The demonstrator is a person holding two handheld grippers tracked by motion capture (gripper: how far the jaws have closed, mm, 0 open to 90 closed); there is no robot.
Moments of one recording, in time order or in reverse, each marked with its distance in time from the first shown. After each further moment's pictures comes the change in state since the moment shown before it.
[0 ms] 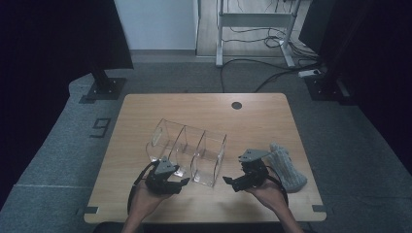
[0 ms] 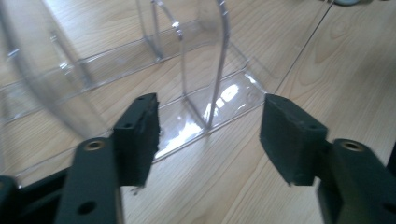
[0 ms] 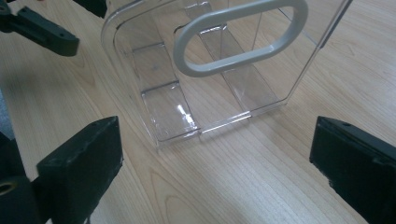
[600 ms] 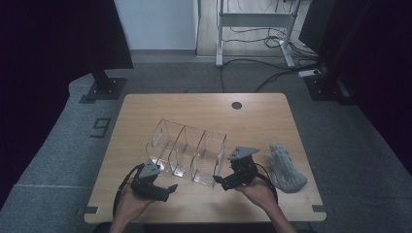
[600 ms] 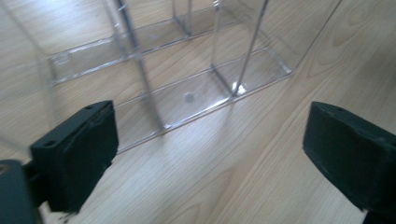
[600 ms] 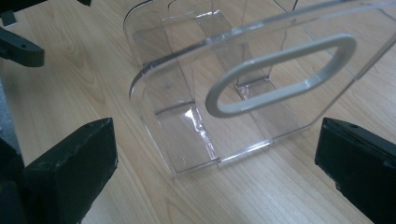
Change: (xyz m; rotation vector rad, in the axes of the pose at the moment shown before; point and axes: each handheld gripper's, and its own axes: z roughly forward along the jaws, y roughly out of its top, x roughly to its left) left arm 0.020 -0.026 -0.027 0.005 0.049 -0.018; right arm 0.015 0.021 0.020 0.003 0.010 -0.005
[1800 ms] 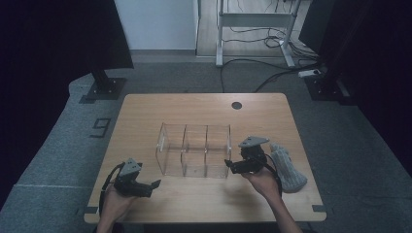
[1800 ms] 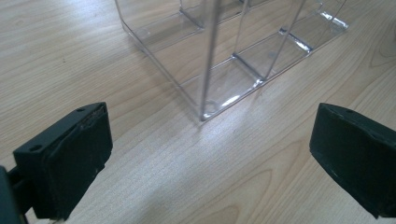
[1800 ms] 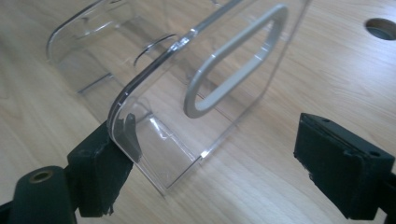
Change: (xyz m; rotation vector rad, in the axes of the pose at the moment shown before) left arm 0.042 -0.030 -0.012 -0.036 0.061 -0.076; right arm -0.046 -0.003 -0.006 0.012 -0.166 0.096
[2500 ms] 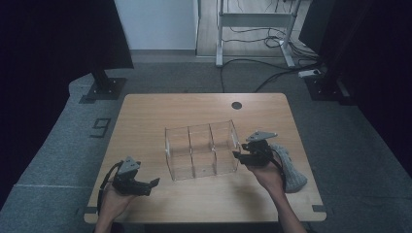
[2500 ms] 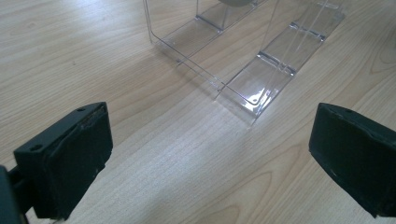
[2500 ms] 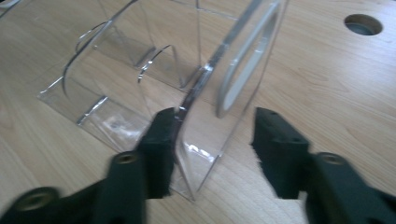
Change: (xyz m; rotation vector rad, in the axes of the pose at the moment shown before) left arm 0.002 0.006 -0.005 0.006 0.017 -0.014; right arm -0.020 0.003 -0.006 -0.005 0.007 0.045
